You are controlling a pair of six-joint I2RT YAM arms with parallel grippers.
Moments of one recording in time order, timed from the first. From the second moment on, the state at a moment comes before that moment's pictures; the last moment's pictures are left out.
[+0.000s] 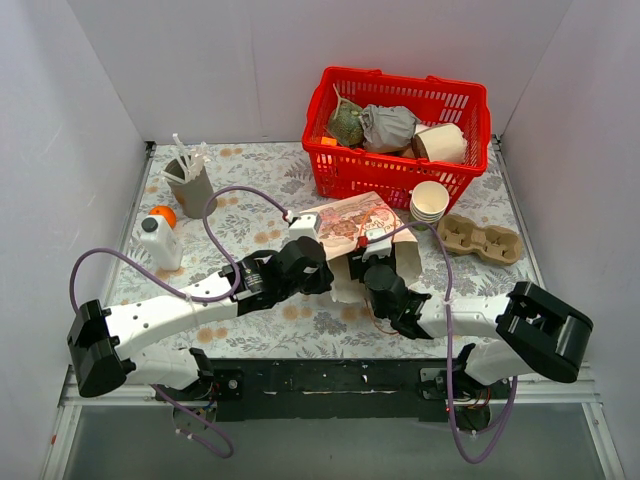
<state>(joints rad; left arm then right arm) -1.08 1.24 1.01 -0.46 -0.33 -0.86 1.04 1.37 0.44 0.67 0.82 0.09</state>
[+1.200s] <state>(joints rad) -1.08 1.22 1.00 -0.48 -0.37 -0.88 0.91 1.20 0.33 0.71 0.72 0.17</state>
